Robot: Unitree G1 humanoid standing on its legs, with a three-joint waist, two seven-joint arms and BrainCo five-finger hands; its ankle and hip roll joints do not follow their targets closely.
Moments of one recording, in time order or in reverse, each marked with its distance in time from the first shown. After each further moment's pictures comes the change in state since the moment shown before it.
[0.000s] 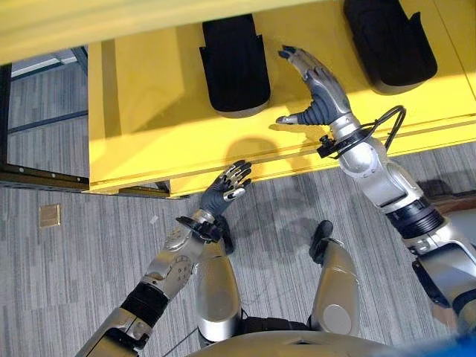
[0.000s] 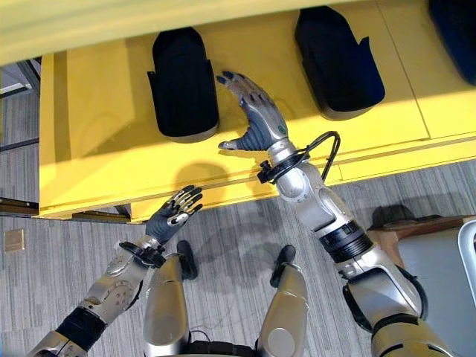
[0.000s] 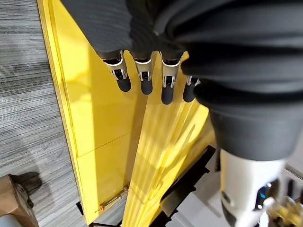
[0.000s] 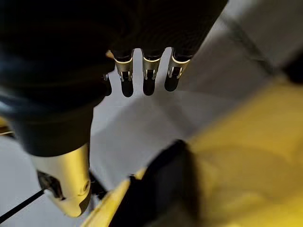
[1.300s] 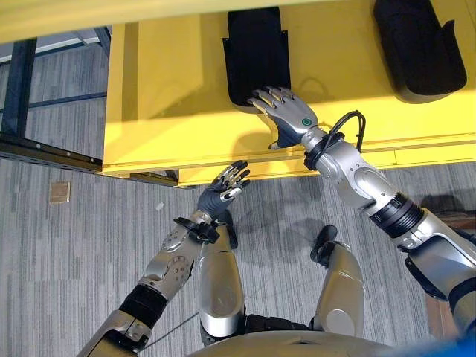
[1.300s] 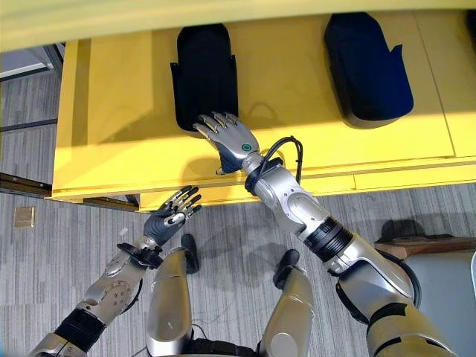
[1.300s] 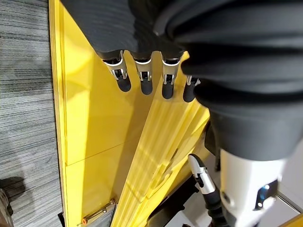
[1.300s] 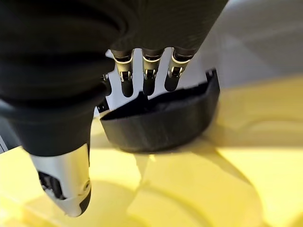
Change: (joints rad) left arm -0.003 -0.006 0.014 0.000 -0.010 0.025 -0.011; right arm -0.084 0.070 0.225 0.103 -0.412 0.216 0.101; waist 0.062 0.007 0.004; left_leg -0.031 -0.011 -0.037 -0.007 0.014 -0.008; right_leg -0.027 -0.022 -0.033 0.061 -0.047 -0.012
